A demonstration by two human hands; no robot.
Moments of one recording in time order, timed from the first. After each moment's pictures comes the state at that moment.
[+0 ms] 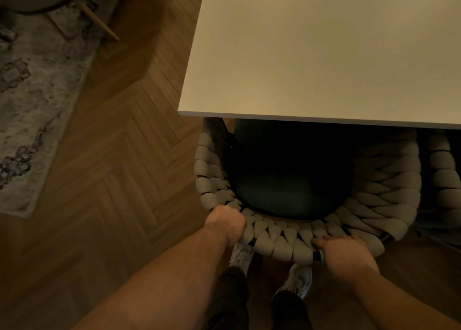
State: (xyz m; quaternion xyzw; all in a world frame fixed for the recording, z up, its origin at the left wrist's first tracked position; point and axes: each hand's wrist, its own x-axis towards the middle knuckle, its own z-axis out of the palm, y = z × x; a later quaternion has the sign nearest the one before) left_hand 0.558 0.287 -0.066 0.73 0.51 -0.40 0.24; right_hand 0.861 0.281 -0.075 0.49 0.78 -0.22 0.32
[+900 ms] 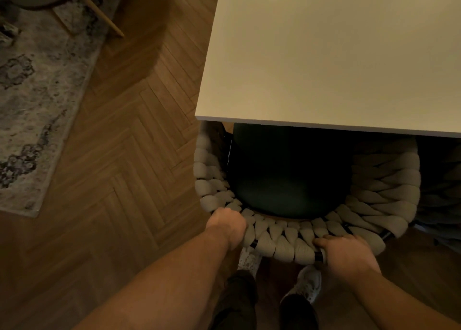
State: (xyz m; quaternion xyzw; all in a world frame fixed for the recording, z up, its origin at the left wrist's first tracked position) left_hand 0.504 0.283 -0.089 0.72 0.53 -0.38 0.25; right_hand 0.810 0.297 -0.080 0.50 0.76 -0.23 0.33
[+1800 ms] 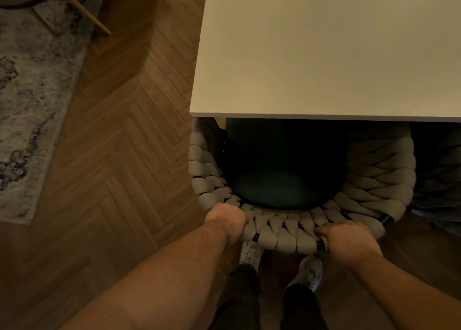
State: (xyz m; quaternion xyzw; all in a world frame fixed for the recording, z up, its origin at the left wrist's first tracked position) left_hand 0.495 0.285 -0.097 0.74 0.51 -0.37 0.26; right_hand 0.805 0.305 -0.069 0.50 0.76 -0.22 0.36
